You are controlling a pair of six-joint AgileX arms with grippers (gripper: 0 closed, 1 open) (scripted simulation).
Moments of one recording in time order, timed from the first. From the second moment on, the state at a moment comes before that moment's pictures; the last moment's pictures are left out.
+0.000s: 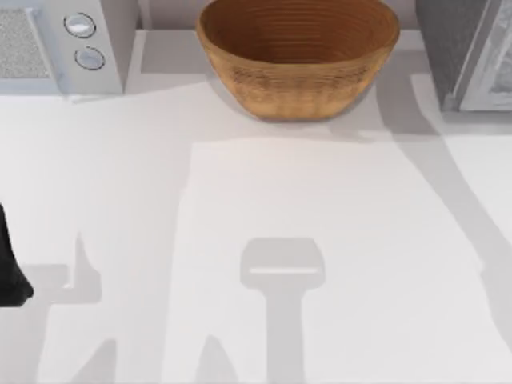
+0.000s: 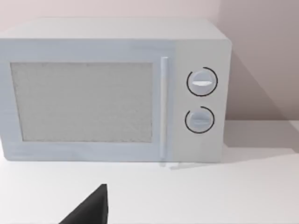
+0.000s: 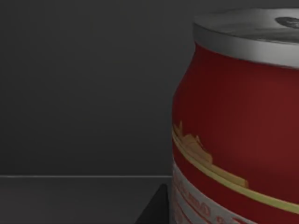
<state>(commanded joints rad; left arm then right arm) 0.00 0.00 0.00 0.00 0.00 0.00 0.37 1.64 2.00 -0.35 0.40 0.01</state>
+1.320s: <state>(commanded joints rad) 0.00 0.00 0.00 0.00 0.00 0.00 0.78 1.33 2.07 -0.74 0.80 0.01</state>
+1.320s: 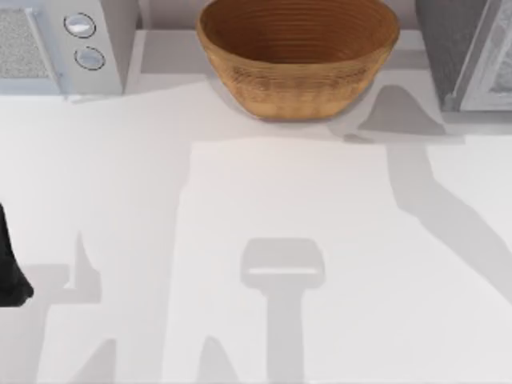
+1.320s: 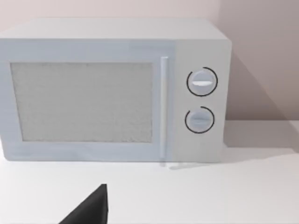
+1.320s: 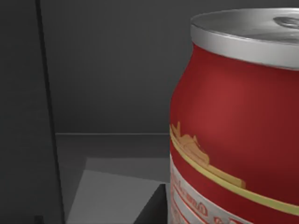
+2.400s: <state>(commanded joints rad) 0.00 0.00 0.00 0.00 0.00 0.00 0.33 0.56 0.79 -0.31 0.34 0.00</state>
